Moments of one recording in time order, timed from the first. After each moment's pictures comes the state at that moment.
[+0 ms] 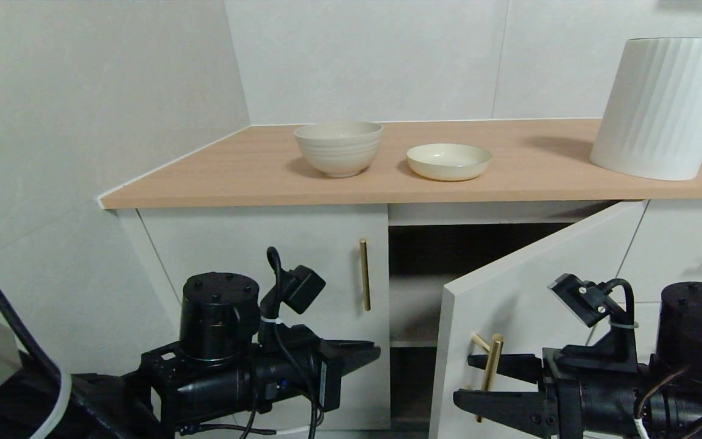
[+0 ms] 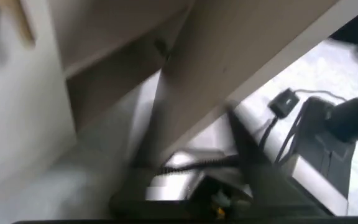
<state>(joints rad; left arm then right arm) -0.62 1.82 -0.50 -0.95 -0.41 -0.29 0.65 1.61 -0.31 -1.05 0.60 0.47</state>
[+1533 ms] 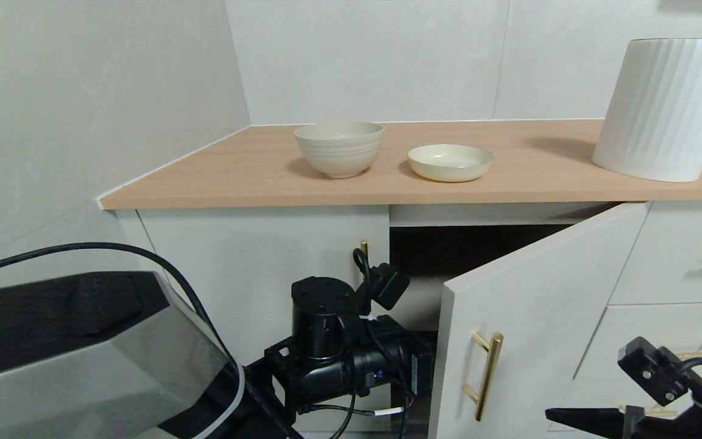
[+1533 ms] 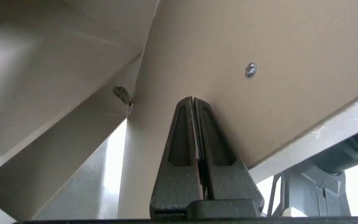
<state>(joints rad) -0.79 2.12 -0.74 -1.20 -0.42 -0.35 0.60 1.36 -0.10 -0.78 0.30 0.24</state>
